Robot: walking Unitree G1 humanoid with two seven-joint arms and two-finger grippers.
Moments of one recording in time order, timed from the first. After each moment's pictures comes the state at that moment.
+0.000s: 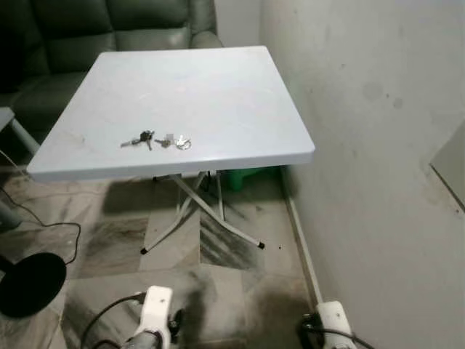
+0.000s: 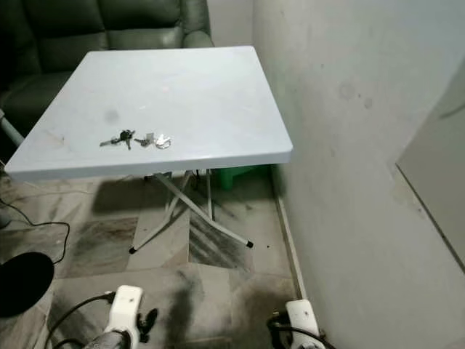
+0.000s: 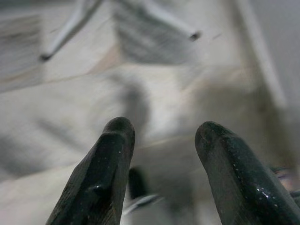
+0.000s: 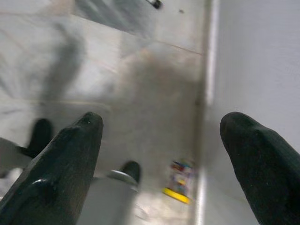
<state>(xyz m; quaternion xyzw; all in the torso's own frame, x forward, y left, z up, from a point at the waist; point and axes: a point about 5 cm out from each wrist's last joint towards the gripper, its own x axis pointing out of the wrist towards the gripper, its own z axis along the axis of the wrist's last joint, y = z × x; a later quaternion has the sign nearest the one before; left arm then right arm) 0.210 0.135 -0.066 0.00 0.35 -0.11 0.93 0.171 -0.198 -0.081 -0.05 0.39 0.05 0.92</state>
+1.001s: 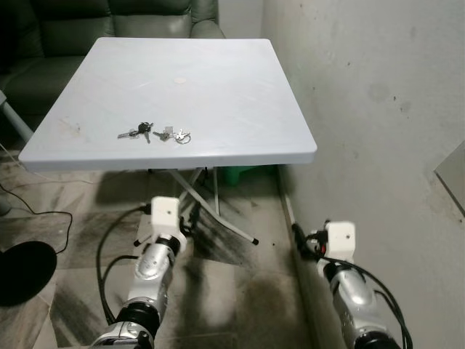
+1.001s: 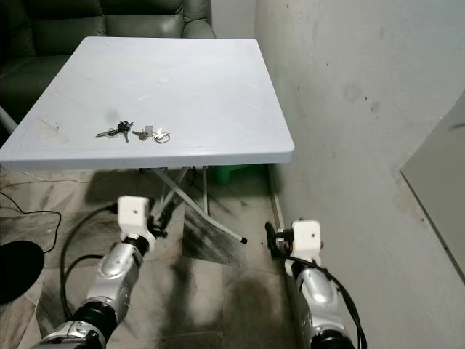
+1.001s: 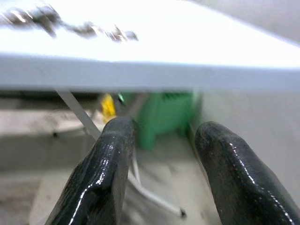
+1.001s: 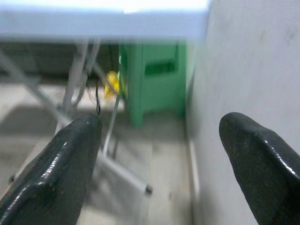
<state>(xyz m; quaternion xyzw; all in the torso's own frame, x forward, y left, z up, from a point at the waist) 0.321 0.146 0.063 -0.05 0.00 -0.07 1.00 0.295 -0.182 0.043 -0.01 0.02 0.05 1.00</state>
